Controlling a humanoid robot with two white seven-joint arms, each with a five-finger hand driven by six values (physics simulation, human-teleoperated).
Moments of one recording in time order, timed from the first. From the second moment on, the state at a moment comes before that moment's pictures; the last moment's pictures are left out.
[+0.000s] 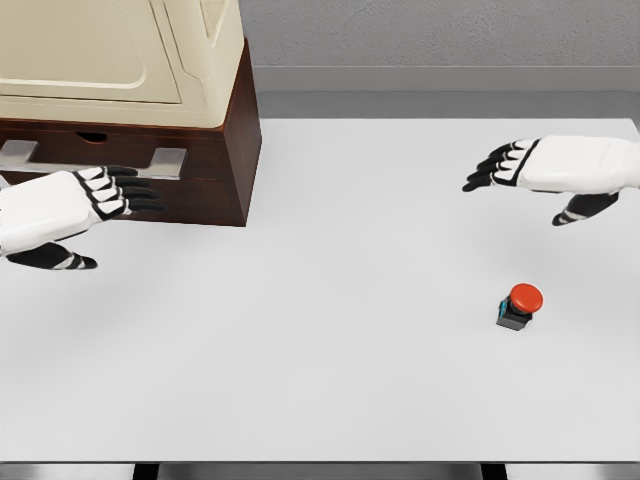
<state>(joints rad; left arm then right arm) -0.46 1.28 -0.67 -1.76 -0.24 -0.61 -0.03 -1.44 -1.16 1.67 -1.54 0.08 -0.61 0.24</state>
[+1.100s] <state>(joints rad) -0.46 1.27 -0.69 -1.63 0.01 -0.61 -0.04 -1.34 -1.18 1.77 -1.55 0.12 -0.61 0.32</state>
